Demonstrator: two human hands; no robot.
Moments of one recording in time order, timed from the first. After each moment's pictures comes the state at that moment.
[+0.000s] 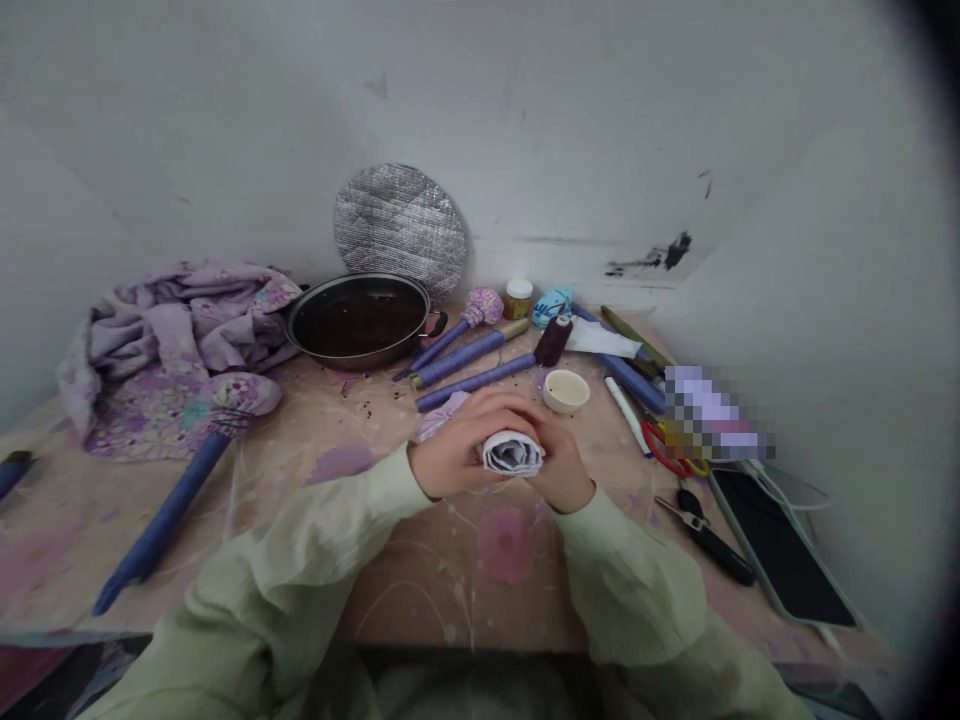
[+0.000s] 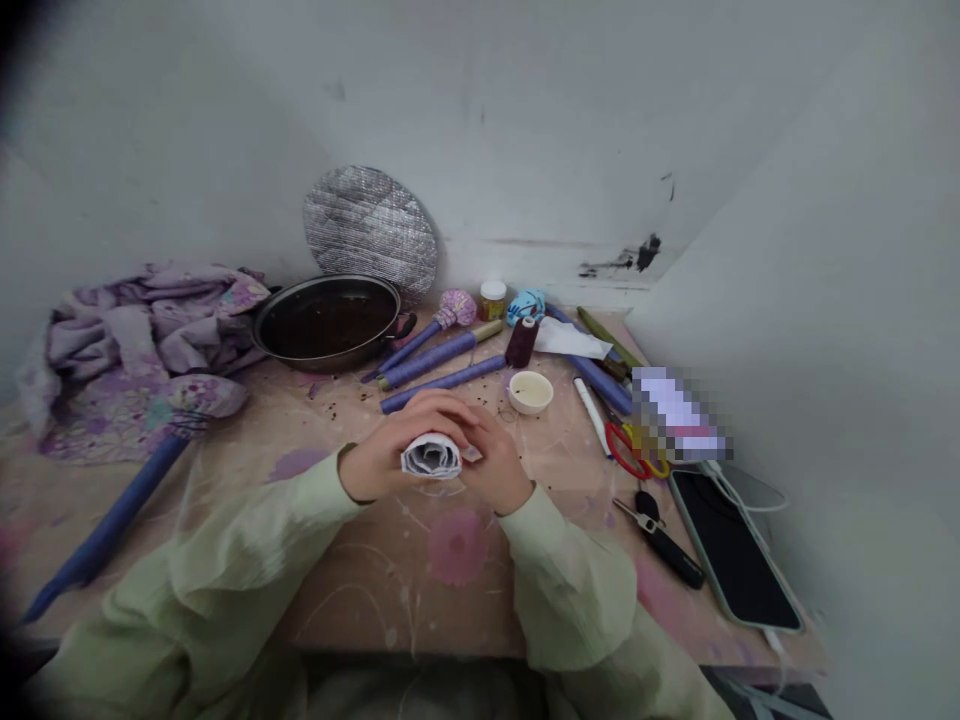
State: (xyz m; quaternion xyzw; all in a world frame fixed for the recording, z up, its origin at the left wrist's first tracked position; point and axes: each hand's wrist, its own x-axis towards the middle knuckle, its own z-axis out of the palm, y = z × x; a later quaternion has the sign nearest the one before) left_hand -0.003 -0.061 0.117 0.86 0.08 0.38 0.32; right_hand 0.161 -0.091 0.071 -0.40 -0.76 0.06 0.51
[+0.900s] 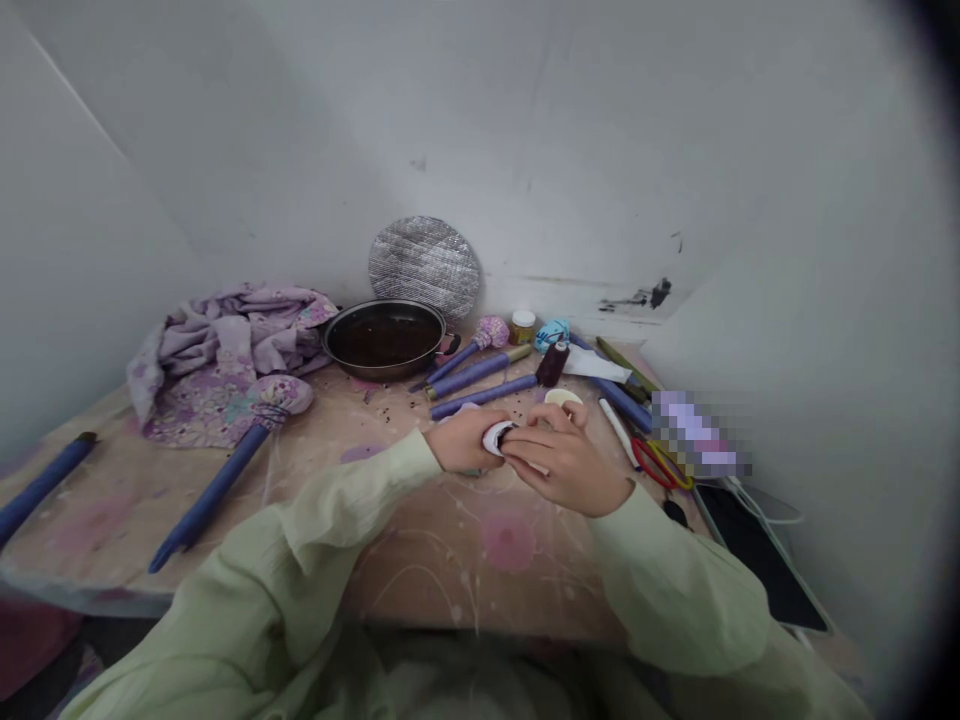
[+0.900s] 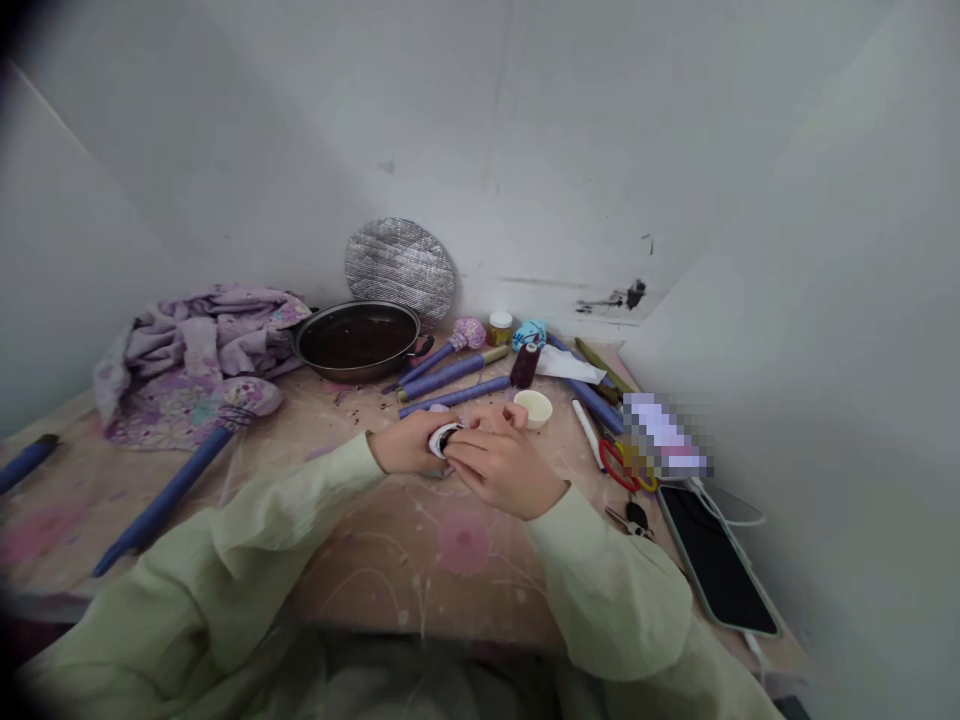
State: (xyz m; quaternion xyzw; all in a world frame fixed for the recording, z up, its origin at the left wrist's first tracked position) left_hand -0.012 -0.059 0.124 0.91 0.27 0.17 0.27; right_hand 0.166 -0.119 0.136 -0.31 -0.90 -0.08 0.30
